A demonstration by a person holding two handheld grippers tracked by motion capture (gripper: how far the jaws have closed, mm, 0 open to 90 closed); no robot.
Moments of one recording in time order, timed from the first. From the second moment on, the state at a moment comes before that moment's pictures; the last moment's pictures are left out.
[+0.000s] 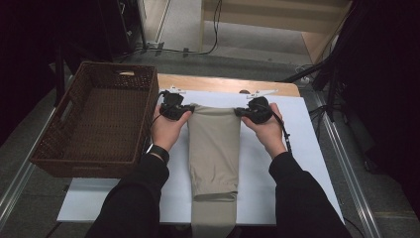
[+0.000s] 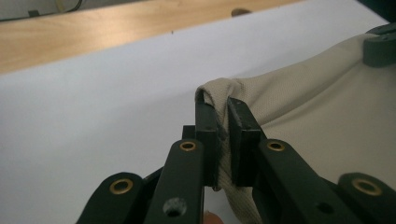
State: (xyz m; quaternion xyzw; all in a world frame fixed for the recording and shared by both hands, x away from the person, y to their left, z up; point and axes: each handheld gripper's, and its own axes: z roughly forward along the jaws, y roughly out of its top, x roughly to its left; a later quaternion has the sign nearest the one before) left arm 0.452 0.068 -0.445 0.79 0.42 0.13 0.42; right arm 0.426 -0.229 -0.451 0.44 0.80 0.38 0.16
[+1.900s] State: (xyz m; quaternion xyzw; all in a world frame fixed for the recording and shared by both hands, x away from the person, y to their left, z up) left arm 0.315 0.076 -0.473 0.81 0.29 0.01 0.50; right arm 0.315 -0.221 -0.468 0.40 0.78 0.46 0.12
